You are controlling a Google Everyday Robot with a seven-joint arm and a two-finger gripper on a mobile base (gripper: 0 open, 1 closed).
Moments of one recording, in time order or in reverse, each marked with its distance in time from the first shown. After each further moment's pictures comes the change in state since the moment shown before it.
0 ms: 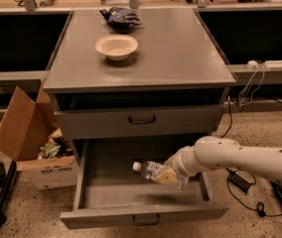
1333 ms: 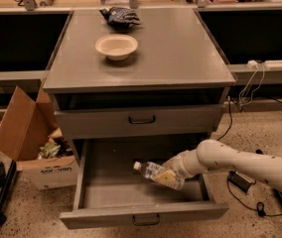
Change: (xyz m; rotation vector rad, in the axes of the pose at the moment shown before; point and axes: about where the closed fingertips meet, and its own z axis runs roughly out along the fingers) arm 0.022 -0.017 0.065 -0.110 -0.087 0.064
